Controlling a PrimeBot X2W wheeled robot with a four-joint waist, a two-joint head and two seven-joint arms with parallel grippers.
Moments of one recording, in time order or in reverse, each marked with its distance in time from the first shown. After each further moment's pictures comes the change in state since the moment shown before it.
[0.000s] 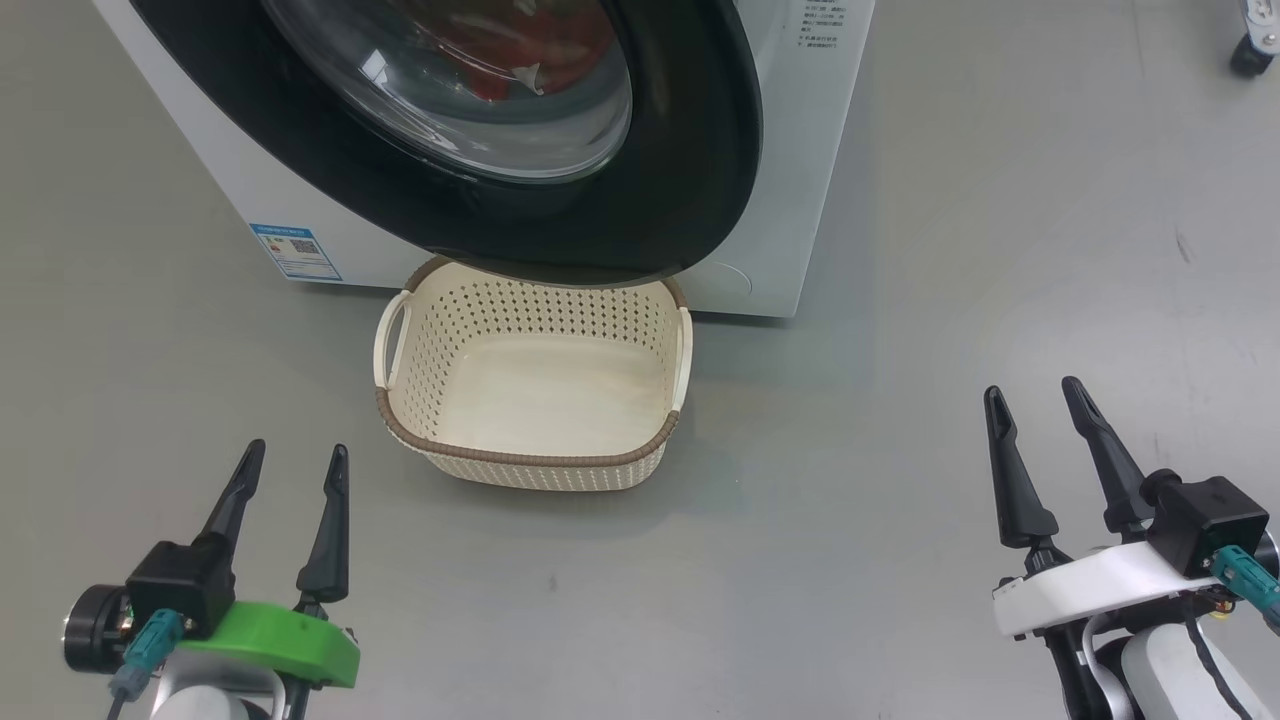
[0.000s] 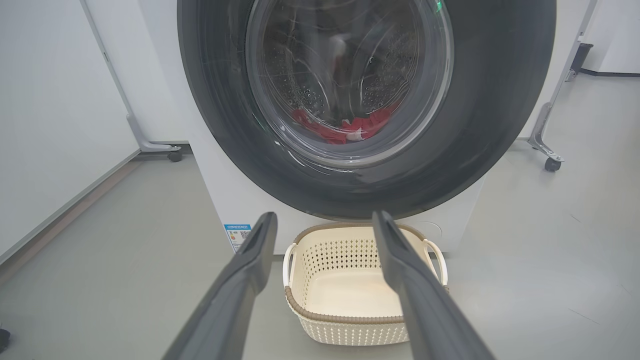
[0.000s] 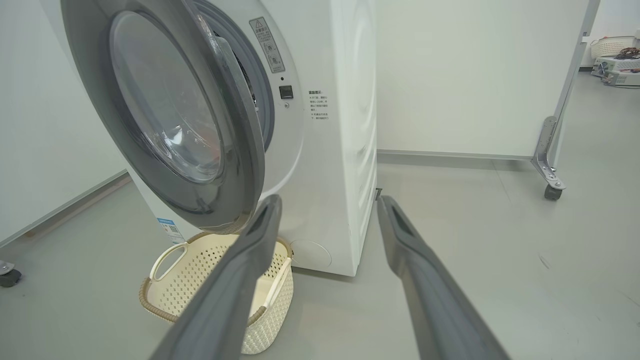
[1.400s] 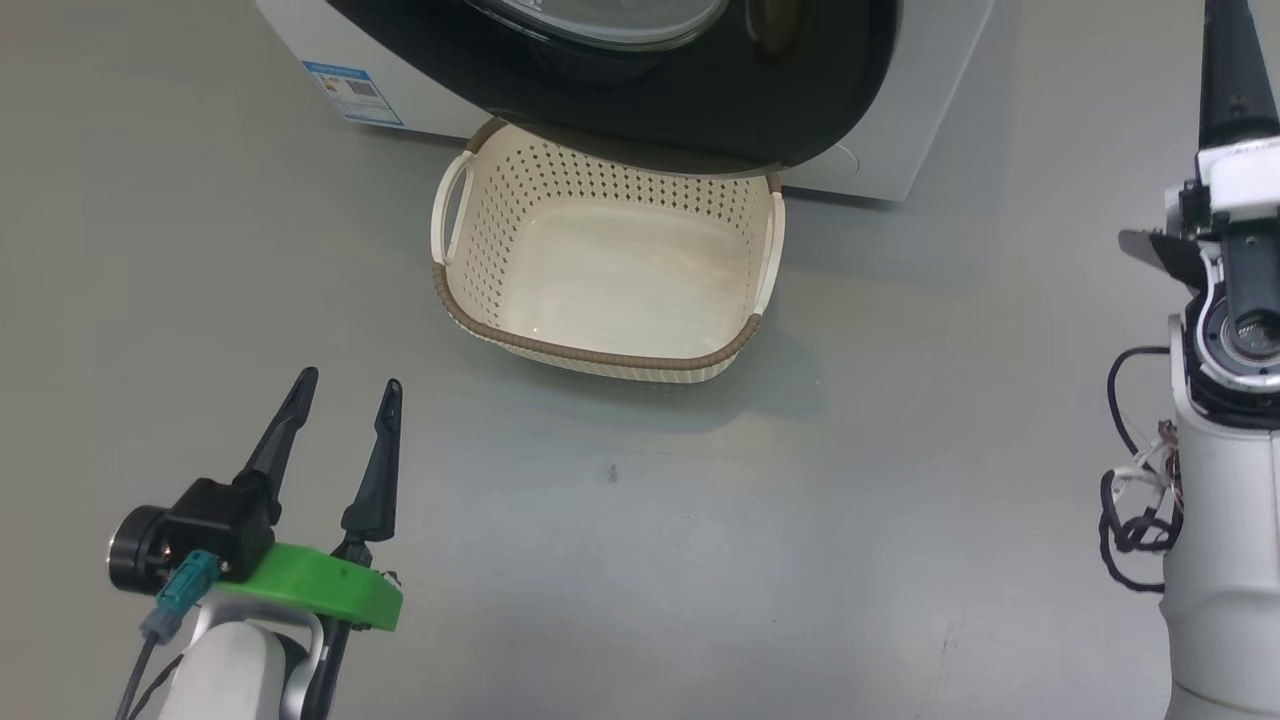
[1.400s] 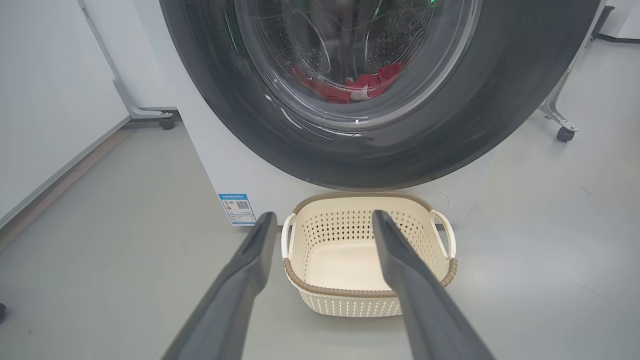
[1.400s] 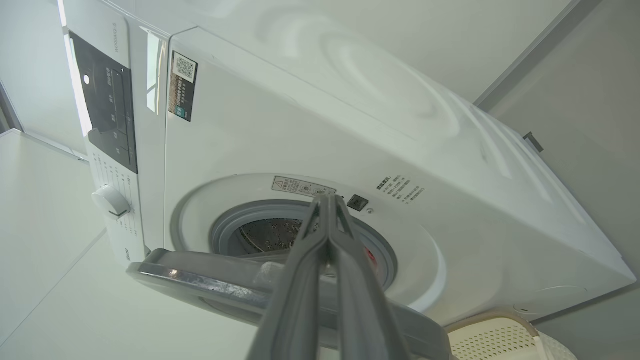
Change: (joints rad) left arm -0.092 0.000 -0.100 -0.022 -0.039 0.000 0.000; right arm -0.501 0.166 -0.272 -0.112 0.717 -0.028 0.302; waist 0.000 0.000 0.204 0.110
